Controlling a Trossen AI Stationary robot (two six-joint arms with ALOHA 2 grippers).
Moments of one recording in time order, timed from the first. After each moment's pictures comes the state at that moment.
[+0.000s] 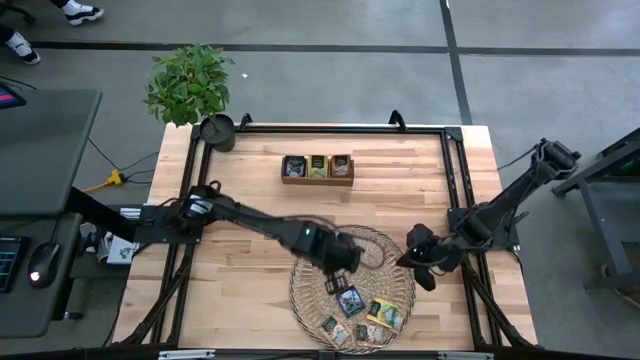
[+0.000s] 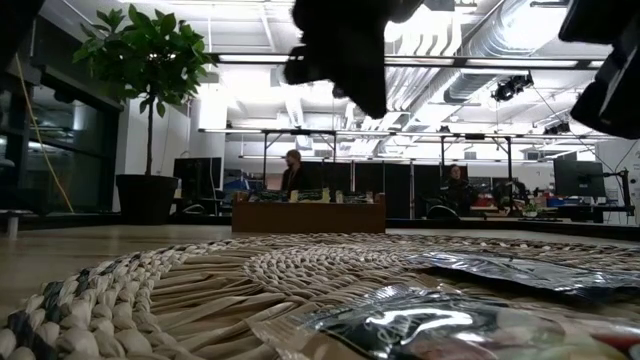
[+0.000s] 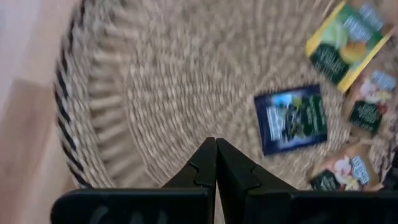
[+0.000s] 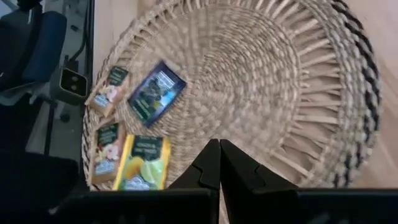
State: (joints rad) left arm -0.29 2.12 1.94 -0.96 -0.09 -0.60; right arm 0.68 1.00 0.50 -0.28 0.31 0.95
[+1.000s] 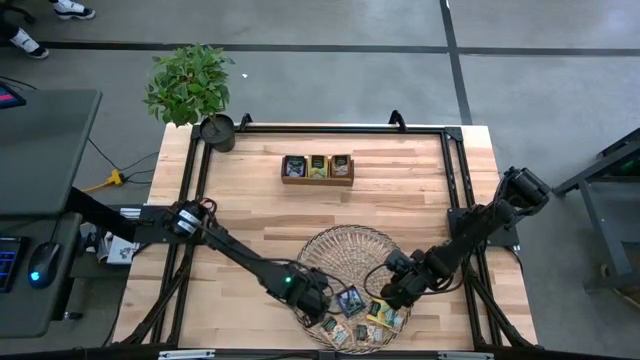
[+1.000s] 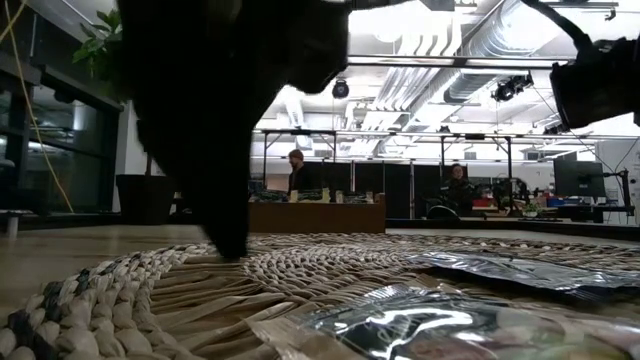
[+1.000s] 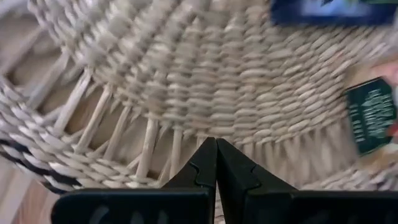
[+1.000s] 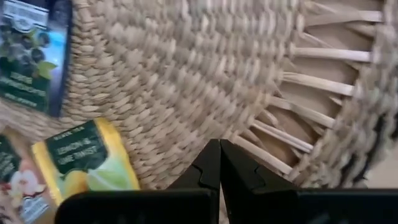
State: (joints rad) left arm -0.53 2.12 1.61 -0.75 -0.14 -0.99; right arm 0.69 1.60 0.82 -0.49 0.14 1.48
